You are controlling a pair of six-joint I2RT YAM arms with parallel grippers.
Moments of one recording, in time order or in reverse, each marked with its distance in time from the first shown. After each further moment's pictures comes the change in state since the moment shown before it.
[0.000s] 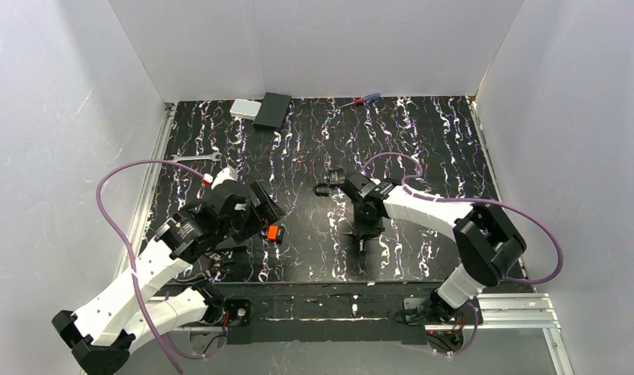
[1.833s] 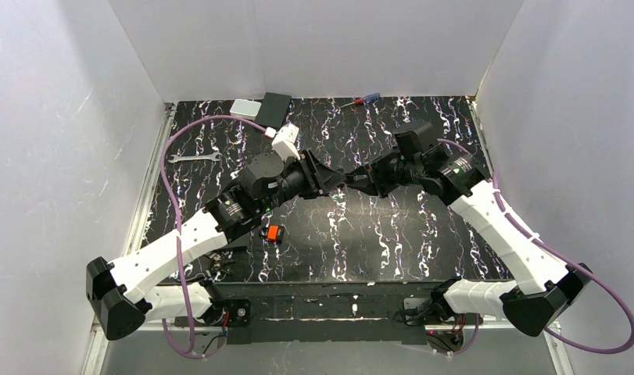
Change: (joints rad) left arm -0.148 0.305 0.084 0.822 0.170 0.222; right arm -0.149 -0.379 0.407 -0.190 -0.333 0.912
